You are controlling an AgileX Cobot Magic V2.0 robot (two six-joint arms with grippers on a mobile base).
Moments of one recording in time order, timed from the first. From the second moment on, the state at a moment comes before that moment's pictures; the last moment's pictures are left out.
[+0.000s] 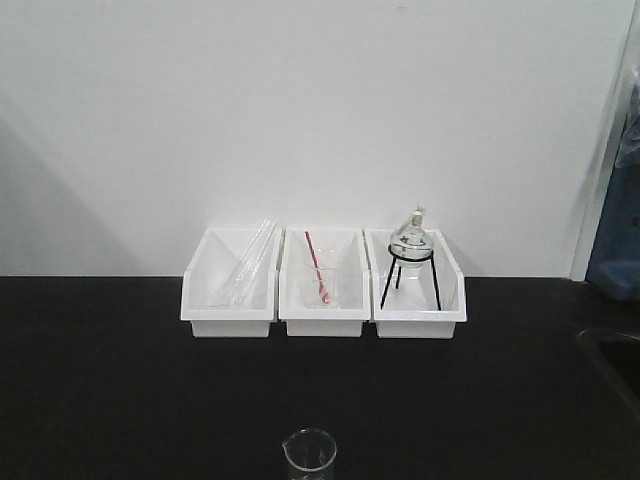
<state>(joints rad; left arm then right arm) -0.13 -0.01 0.03 0.04 0.01 0.09 0.09 0.07 -0.10 -0.08 -0.06 0.25</state>
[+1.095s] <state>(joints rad) -0.13 -0.01 0.03 0.04 0.01 0.09 0.10 1.25 -0.35 -0.73 -0.77 0.26</state>
